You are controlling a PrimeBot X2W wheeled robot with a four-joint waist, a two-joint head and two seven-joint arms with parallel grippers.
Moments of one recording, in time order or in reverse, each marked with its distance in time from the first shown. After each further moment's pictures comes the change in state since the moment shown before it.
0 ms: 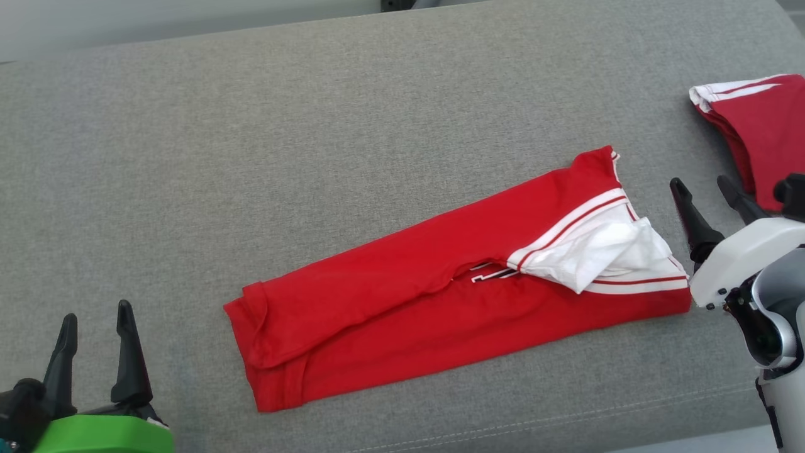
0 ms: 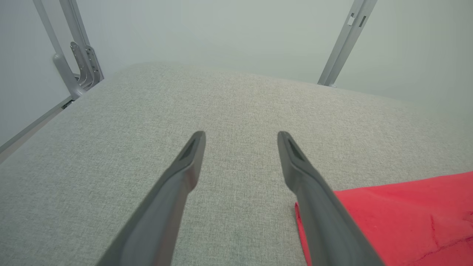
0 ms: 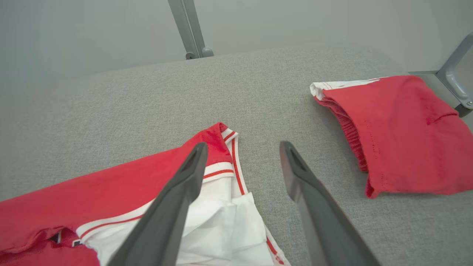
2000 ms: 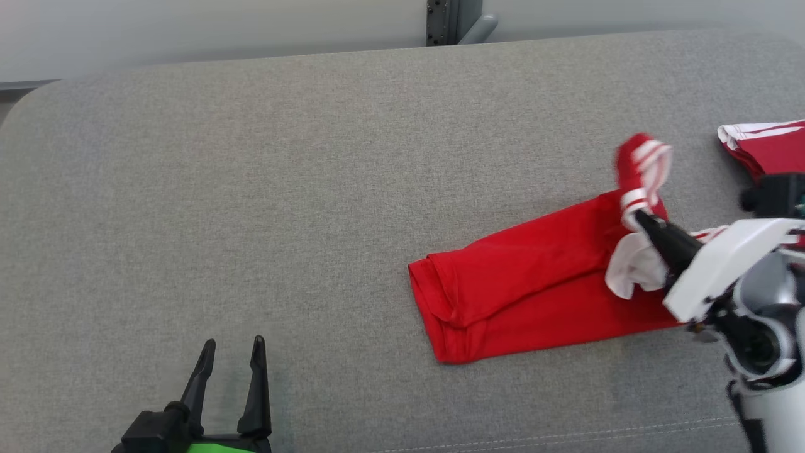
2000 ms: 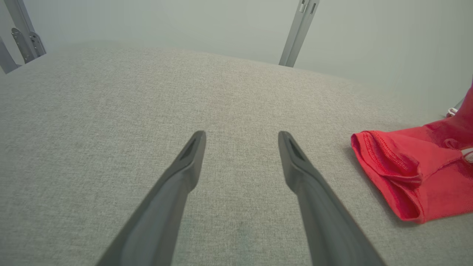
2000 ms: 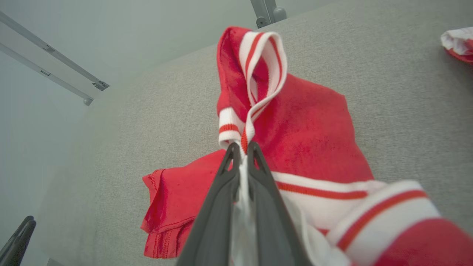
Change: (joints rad) left arm 0.022 -0.489 0.164 0.238 0.488 -0.424 0.000; right arm 0.024 0.032 -0.033 -0.114 0.251 0.000 0.349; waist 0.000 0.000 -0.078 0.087
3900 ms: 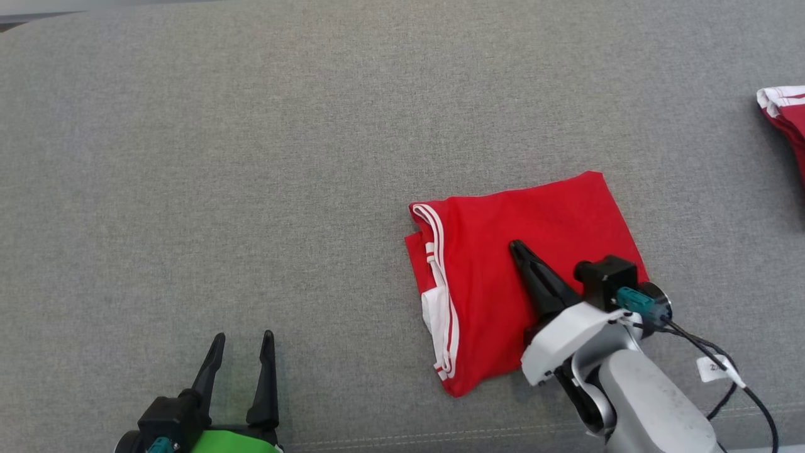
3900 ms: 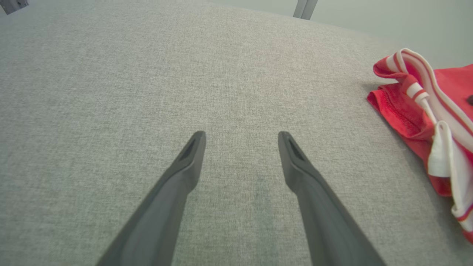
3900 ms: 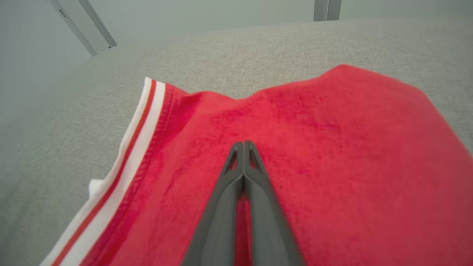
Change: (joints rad) left arm -0.048 -0.003 -0.014 0.080 0.035 0.009 0.000; right arm -0.022 0.138 0.409 0.344 -0.374 0.000 -0.757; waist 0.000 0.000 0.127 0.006
